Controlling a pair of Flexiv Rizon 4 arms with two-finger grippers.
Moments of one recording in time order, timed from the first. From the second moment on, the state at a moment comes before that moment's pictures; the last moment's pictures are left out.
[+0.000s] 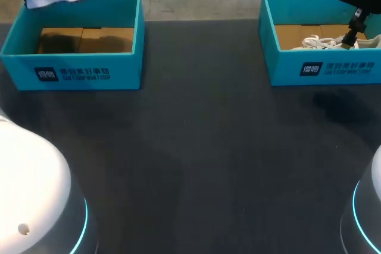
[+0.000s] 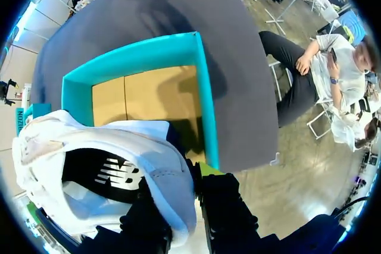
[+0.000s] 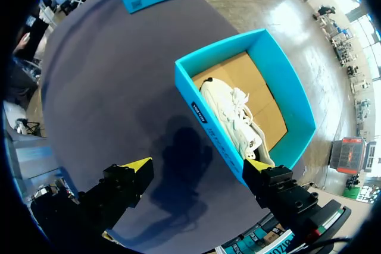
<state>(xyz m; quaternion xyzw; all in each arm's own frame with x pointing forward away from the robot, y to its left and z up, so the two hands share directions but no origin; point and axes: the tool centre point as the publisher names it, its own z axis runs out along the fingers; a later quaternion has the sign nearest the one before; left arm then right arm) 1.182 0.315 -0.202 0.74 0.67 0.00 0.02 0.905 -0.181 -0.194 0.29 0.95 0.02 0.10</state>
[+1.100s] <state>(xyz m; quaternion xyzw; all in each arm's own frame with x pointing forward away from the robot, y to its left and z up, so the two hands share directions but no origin) 1.169 0.314 -0.189 0.74 0.67 0.01 0.03 0.905 -0.181 -0.194 0.29 0.95 0.02 0.10</state>
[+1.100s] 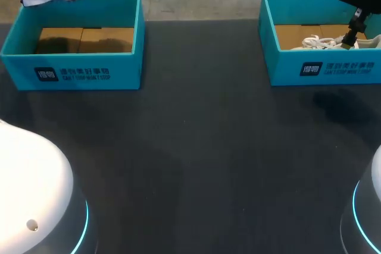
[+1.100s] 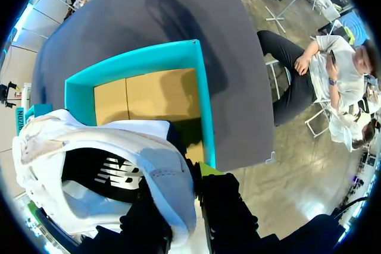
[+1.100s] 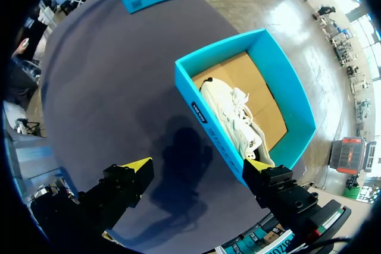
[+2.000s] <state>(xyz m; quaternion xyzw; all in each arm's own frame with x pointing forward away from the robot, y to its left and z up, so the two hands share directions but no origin) 1.110 0.236 -0.165 0.72 0.69 0.04 -0.04 0.905 -0.181 -0.194 0.29 0.95 0.02 0.10</state>
